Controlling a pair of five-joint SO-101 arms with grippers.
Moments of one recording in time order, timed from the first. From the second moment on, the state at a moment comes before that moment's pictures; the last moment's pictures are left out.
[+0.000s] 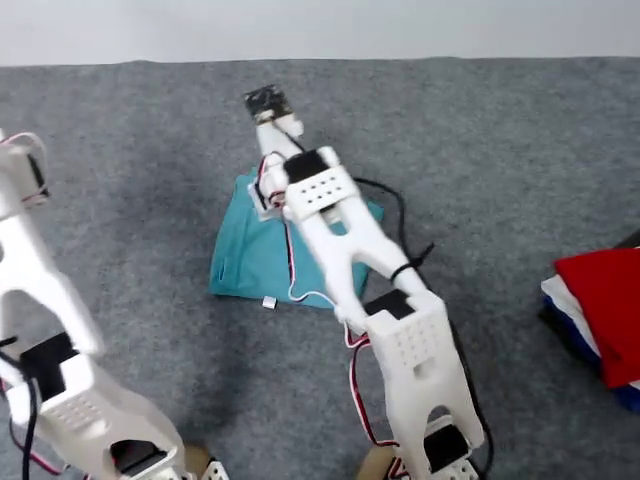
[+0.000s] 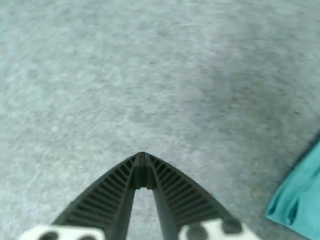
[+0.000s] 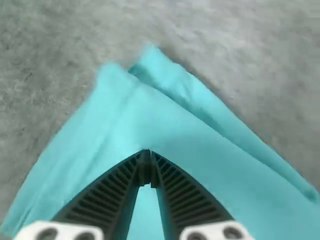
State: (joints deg) left arm -35.3 14.0 -33.5 98.9 1.1; right arm -32.0 44.3 -35.5 62.2 -3.7
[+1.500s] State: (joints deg) left arm -41.2 14.0 -32.3 99.0 0.0; right arm -31.5 52.9 -77.5 100.3 -9.9
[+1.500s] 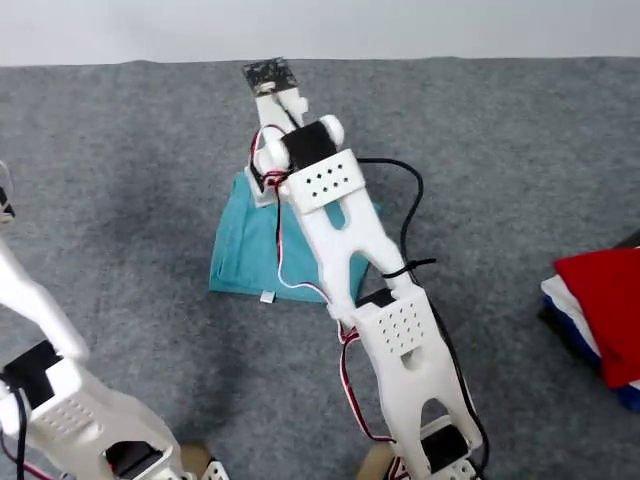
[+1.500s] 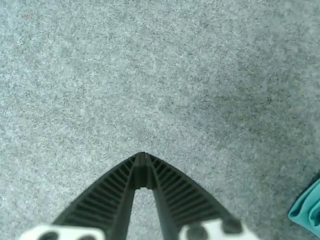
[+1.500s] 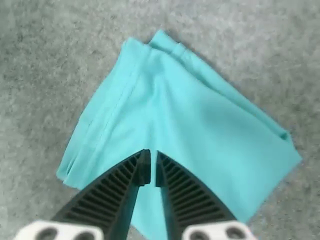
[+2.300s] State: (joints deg) left arm -41.2 14.0 -32.3 99.0 1.1; right arm -25.5 16.2 -25.2 100.4 -24.0
